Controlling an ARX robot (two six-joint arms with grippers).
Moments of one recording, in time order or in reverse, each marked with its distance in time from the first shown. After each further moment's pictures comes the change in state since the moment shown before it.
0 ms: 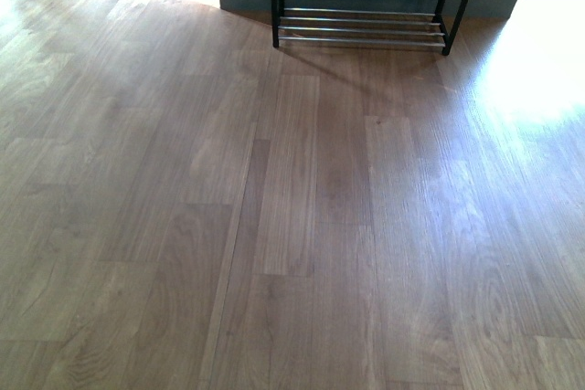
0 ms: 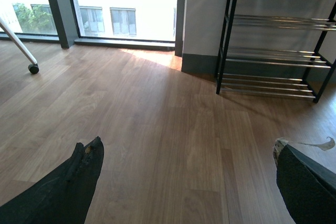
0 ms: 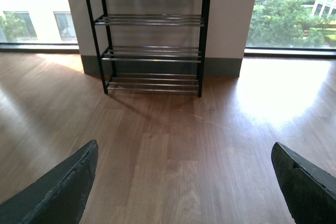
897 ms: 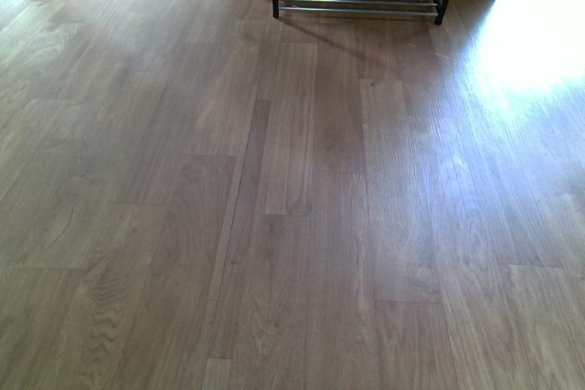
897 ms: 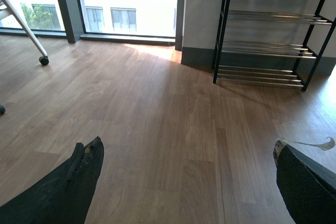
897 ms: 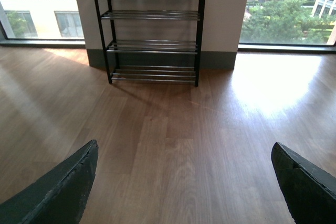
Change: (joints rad) left arm 0.000 0.000 0.000 0.000 0.000 0.000; right arm 0.000 0.000 0.000 0.000 0.000 0.000
